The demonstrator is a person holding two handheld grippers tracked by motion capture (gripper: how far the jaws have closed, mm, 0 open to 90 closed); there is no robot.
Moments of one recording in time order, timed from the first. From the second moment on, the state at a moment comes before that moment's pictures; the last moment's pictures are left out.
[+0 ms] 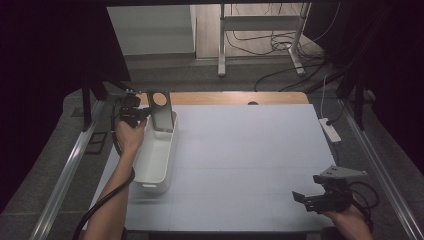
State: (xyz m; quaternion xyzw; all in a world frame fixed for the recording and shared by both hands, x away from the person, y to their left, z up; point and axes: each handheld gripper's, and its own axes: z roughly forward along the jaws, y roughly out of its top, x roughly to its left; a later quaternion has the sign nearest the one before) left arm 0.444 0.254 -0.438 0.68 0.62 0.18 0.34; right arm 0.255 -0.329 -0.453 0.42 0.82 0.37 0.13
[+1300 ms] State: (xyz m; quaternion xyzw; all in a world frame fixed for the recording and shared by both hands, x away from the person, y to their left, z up) left arm 0.448 0.242 -0.455 0.70 0.61 0.18 0.31; right arm 0.256 -0.327 -0.454 0.42 0.82 0.36 0.13
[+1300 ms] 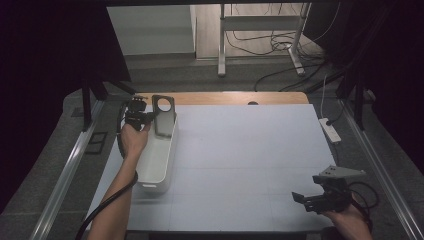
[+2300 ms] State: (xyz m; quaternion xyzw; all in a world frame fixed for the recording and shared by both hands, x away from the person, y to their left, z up) left arm 0.446 0.240 -0.449 0.71 0.59 0.18 0.34; right arm 0.255 -0.327 -0.454 0.42 0.82 0.36 0.13
